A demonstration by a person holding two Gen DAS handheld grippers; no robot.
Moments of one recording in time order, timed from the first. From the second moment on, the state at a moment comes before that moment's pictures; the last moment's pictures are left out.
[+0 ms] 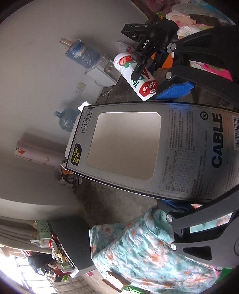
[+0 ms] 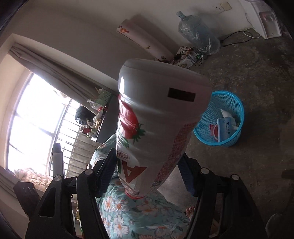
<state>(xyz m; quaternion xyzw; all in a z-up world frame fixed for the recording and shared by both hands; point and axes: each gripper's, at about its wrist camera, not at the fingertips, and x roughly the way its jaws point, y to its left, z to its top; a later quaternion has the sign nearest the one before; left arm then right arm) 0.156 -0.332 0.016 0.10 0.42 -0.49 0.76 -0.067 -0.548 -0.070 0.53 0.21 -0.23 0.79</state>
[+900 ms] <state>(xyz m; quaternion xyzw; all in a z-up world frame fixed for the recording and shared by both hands) 0.202 -0.515 -0.097 0.04 0.49 -0.52 0.70 -0.046 -0.633 -0.246 0.56 0.28 -0.36 0.69</state>
